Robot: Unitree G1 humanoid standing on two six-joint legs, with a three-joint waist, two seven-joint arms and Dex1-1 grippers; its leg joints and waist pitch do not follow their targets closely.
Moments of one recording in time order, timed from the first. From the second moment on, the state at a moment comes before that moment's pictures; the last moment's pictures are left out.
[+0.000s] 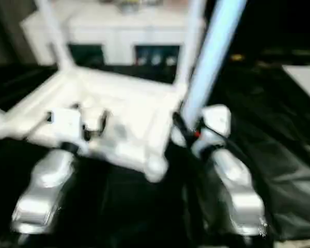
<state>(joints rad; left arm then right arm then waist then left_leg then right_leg) -0.17 0.08 -0.15 -0.14 0.00 0.21 -0.09 -0.13 -0.18 -0.09 -0.19 0.23 0.34 0.28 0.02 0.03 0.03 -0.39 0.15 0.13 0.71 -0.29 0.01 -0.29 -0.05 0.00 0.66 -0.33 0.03</state>
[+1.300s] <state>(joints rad) -0.63 0.47 -0.38 0.55 -0.08 -0.07 -1.19 -0.19 -0.41 0.01 -0.15 0.38 0.42 0.73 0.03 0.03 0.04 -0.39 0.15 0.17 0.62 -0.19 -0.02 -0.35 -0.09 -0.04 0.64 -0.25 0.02</state>
